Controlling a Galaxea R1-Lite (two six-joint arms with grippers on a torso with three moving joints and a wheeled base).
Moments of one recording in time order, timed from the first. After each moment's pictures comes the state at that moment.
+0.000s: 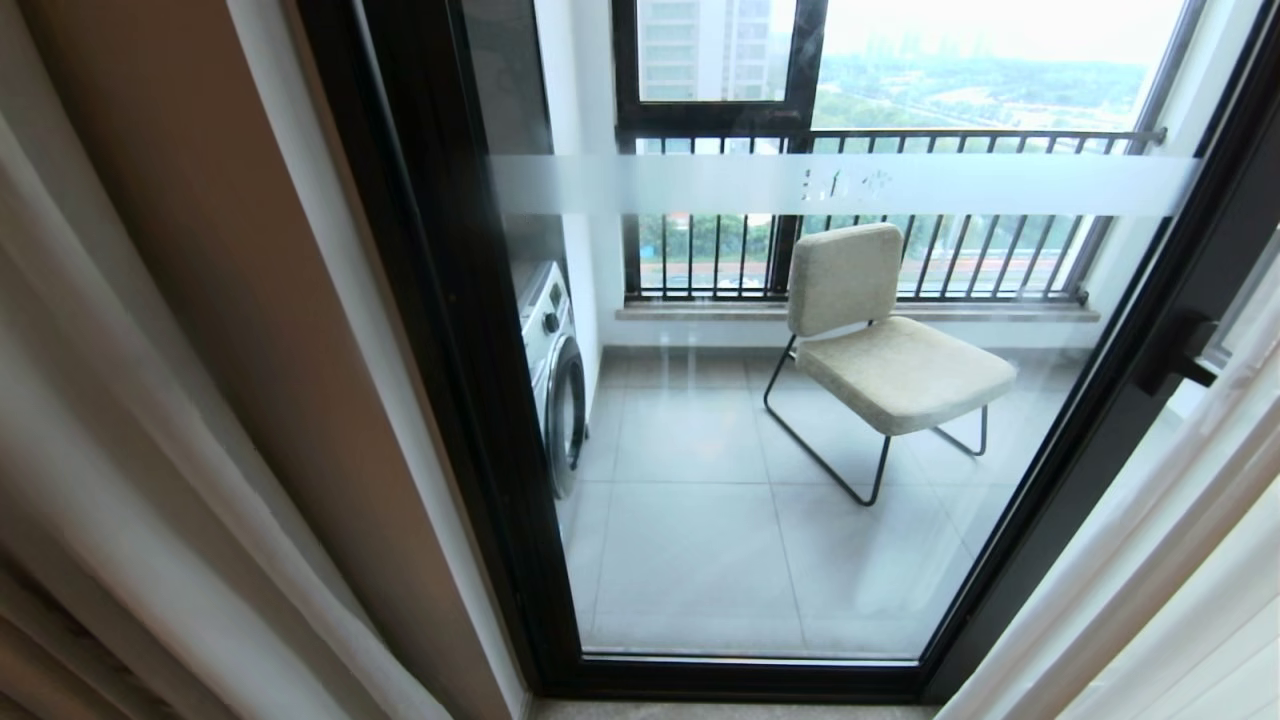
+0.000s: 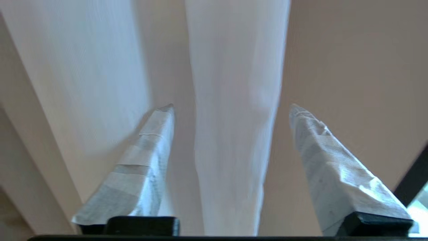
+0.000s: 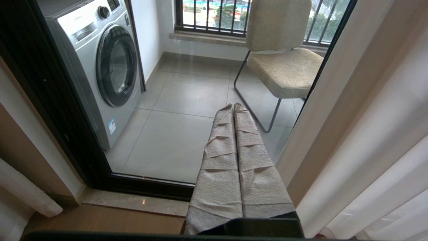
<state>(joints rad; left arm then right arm) 0.59 1.65 -1.79 -0.04 -0.27 -0.10 0.00 0.00 0.00 0.00 0.06 -0.08</state>
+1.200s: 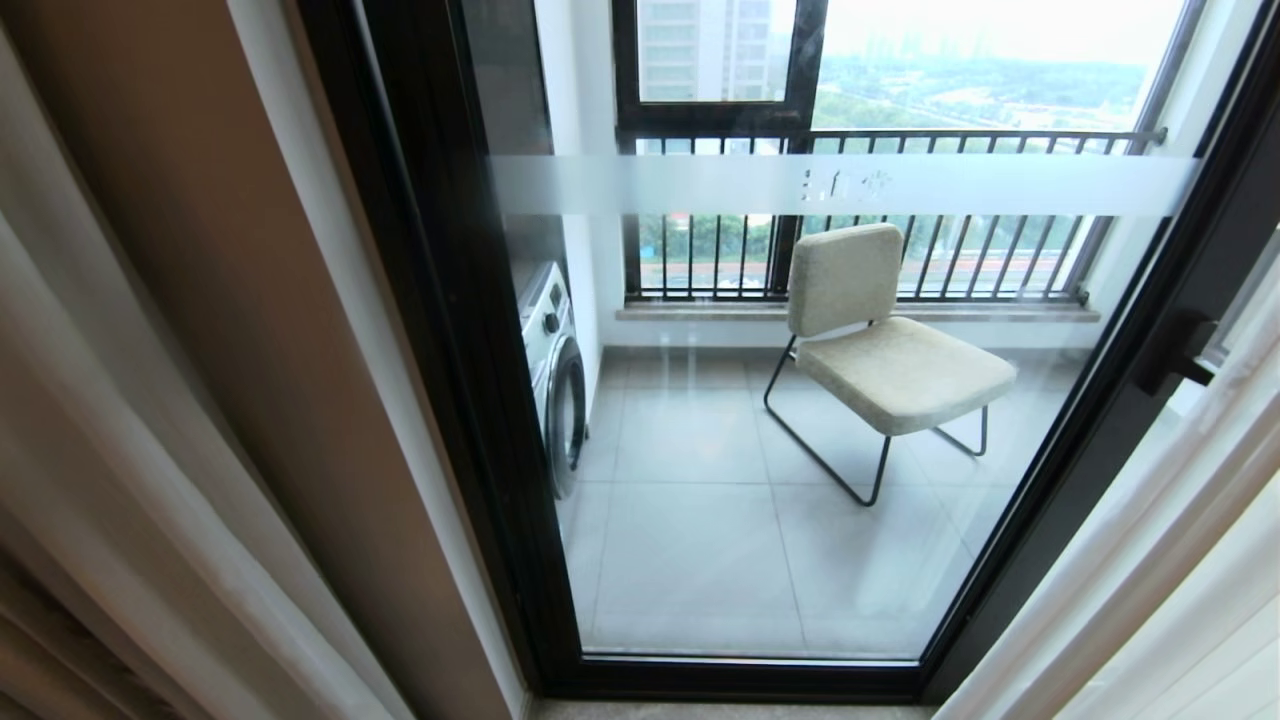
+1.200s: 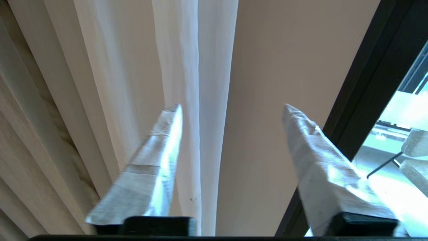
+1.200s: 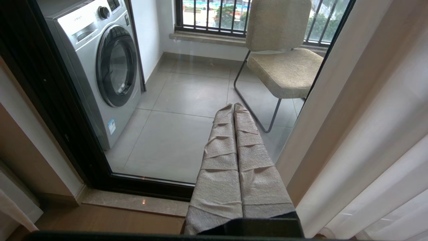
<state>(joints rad) 0.60 1.20 -1.25 -0.05 -0.25 -0.10 0.00 0.00 0.00 0.00 0.06 -0.08</state>
